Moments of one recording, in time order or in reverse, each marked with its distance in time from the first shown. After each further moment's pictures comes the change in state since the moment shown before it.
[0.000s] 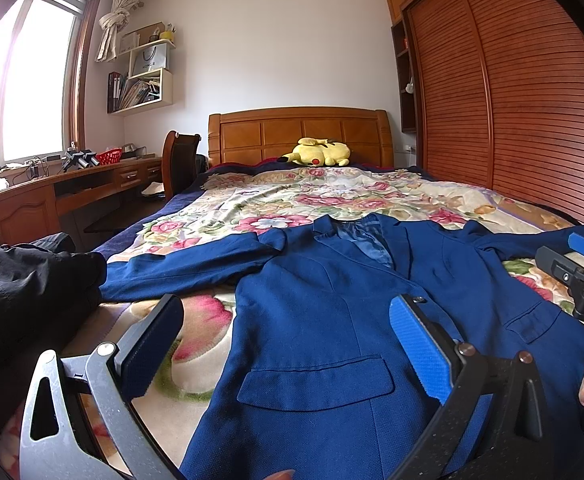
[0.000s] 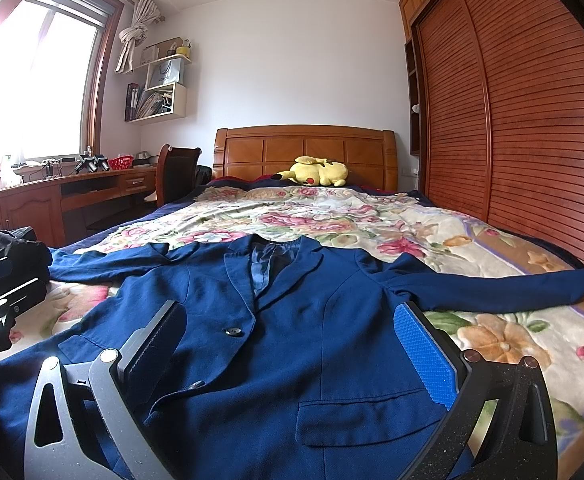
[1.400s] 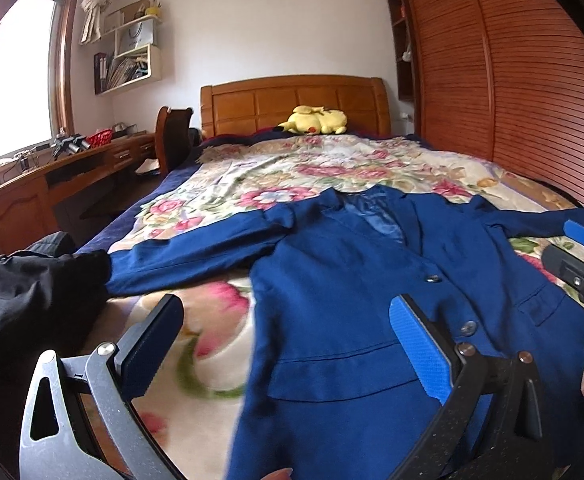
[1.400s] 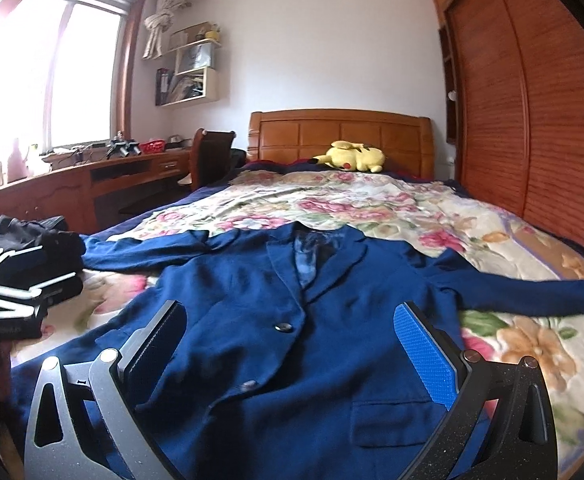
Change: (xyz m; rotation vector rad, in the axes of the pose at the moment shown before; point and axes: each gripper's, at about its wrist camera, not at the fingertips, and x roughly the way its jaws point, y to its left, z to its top) left arm 0.016 0.031 0.020 0.066 0.153 -0.001; right arm -0.004 0.024 0.017 -0.029 0.061 0.127
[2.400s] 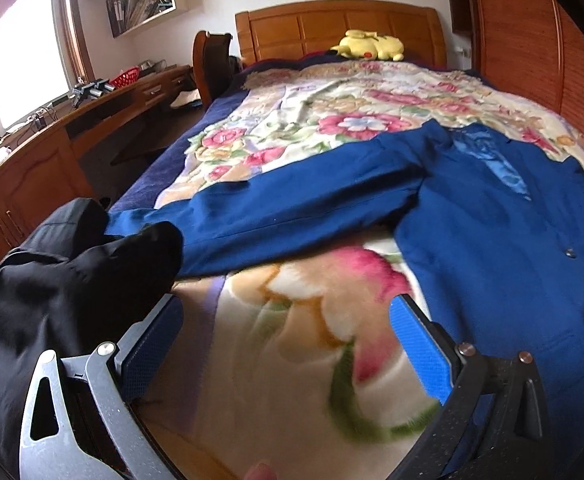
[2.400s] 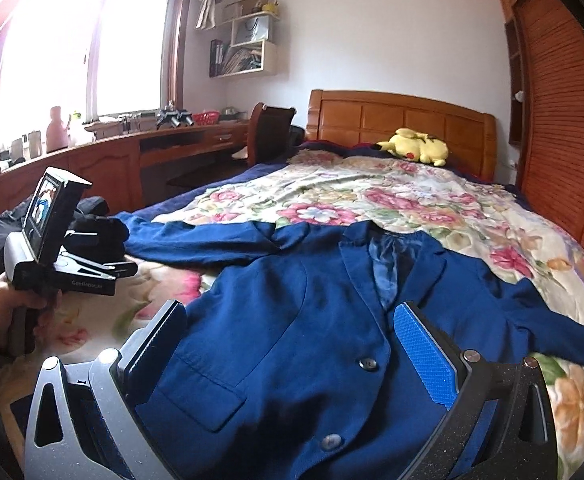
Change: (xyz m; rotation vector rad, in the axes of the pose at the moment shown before) left arm 0.115 0.117 0.006 0.001 0.273 0.130; right arm 0.053 0.024 0.043 -0.099 0.103 0.169
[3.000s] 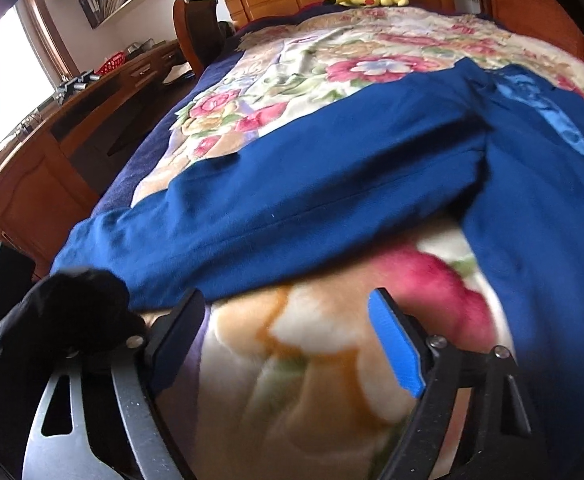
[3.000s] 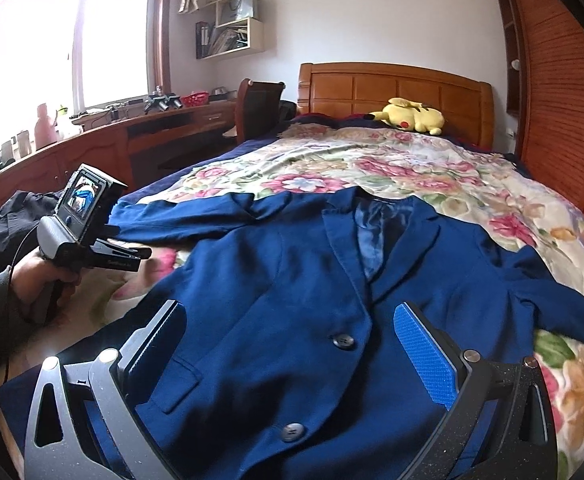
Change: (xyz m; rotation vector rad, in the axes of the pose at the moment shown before) left arm 0.093 -0.015 0.023 0.102 0.156 0.091; right arm 0.018 -0.029 0.000 0.051 0.086 -0.011
